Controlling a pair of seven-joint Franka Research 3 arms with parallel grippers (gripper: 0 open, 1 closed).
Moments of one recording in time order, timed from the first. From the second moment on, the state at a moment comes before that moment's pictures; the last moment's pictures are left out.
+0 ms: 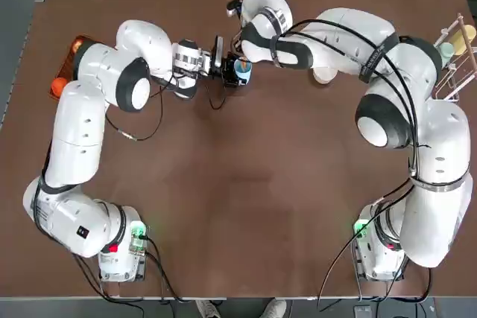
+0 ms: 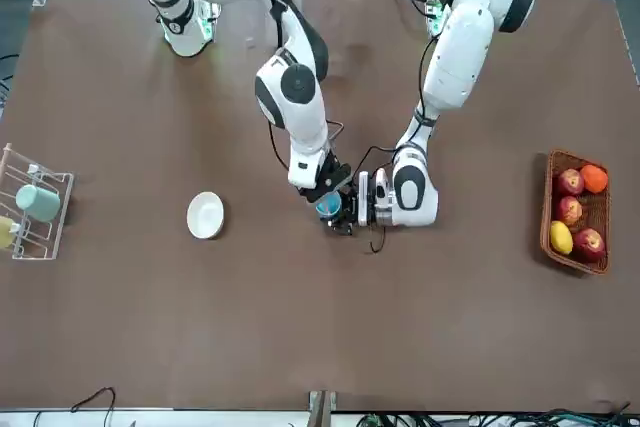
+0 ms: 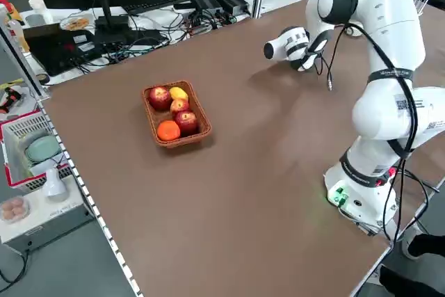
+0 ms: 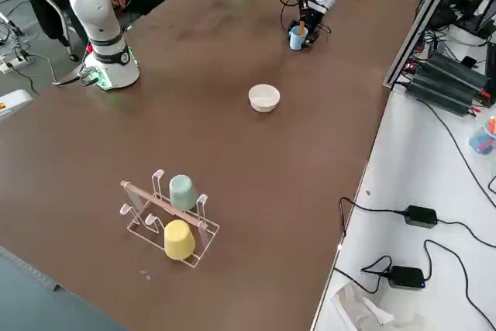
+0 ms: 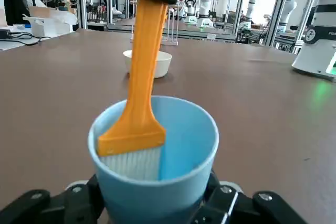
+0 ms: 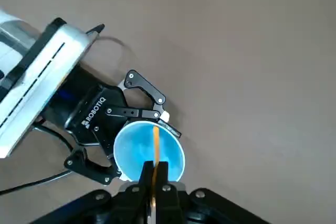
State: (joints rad) left arm -0.47 0.96 -0.02 -1.61 -1.75 2.01 2.47; right arm 0.83 0.64 -0.09 -1.46 0.04 2.31 0.21
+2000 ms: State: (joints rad) left arm -0.48 0.96 -0.02 -1.61 -1.75 2.00 2.47; right arm 0.36 0.35 -0.10 -1.64 0.58 2.07 0.26
